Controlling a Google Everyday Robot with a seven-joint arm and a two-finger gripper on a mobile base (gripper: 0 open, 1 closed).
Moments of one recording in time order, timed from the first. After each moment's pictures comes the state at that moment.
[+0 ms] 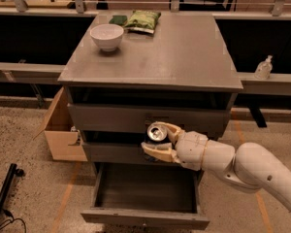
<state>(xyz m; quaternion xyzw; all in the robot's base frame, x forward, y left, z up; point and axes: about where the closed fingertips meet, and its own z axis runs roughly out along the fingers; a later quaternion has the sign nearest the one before) 0.505 -0.027 0.760 -0.42 0.61 0.32 0.59</state>
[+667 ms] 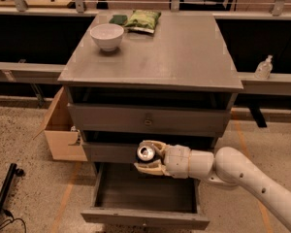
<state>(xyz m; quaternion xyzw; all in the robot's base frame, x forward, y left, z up) 0.508 0.003 0.659 -0.52 0.55 0.32 0.57</state>
